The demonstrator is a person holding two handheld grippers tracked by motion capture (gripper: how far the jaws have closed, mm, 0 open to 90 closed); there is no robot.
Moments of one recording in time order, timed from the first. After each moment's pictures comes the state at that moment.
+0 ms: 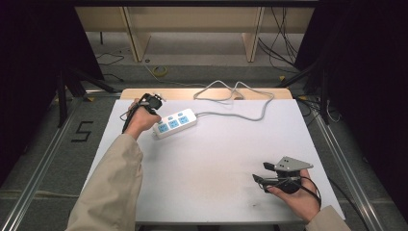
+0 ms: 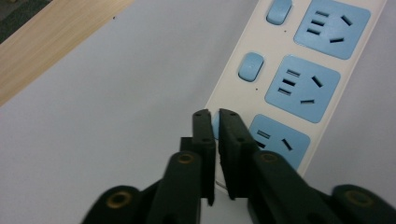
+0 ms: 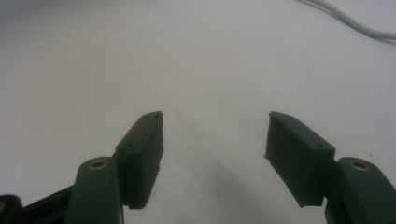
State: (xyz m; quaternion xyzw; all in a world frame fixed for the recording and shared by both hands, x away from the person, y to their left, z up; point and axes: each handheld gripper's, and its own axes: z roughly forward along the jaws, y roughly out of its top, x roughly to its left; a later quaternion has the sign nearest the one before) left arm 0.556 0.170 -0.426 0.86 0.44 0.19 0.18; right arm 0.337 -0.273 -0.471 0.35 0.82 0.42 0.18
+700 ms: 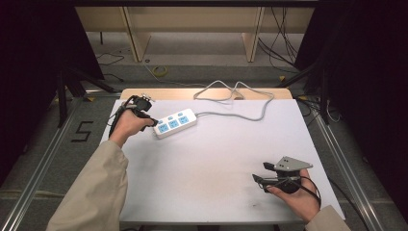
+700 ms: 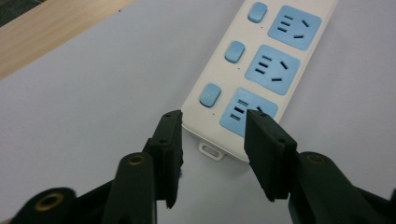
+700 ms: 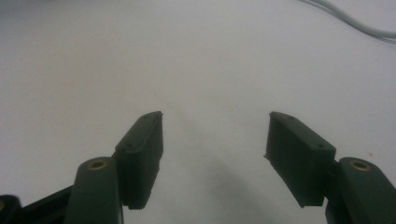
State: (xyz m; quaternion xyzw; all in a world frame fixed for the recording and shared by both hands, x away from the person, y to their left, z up) left arm 0.523 0.196 -0.407 0.84 0.46 0.18 0.24; right arm 0.338 -0.273 -0.471 0.35 0.82 0.42 0.18
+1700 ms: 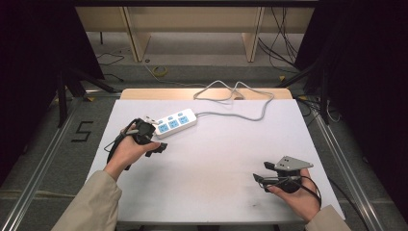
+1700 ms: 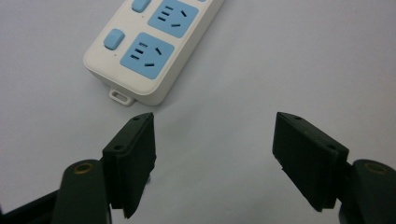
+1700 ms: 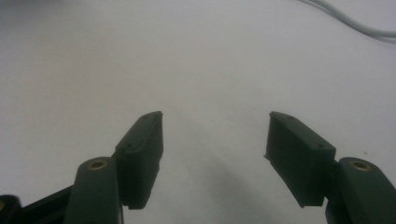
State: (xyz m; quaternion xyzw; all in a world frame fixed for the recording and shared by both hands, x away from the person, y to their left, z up) left arm 0.441 0.174 -0.422 0.84 0.45 0.15 0.28; right arm 0.339 -0.274 -0.471 0.36 0.82 0.41 0.18
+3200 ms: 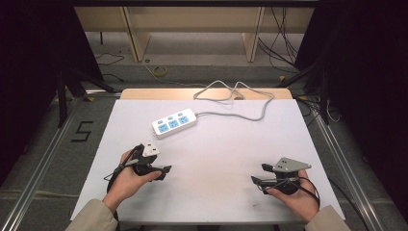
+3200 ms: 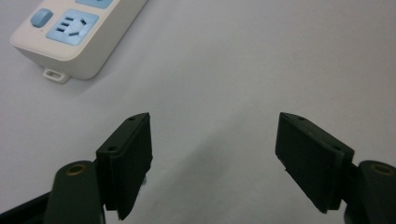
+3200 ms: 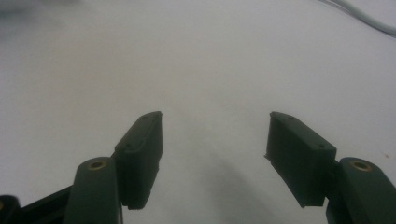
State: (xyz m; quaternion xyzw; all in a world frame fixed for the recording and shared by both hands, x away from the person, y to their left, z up) left arm 0.372 0.169 -0.461 0.85 0.38 0.18 0.33; right arm 0.336 -0.270 -0.473 0.35 0.82 0.42 0.17
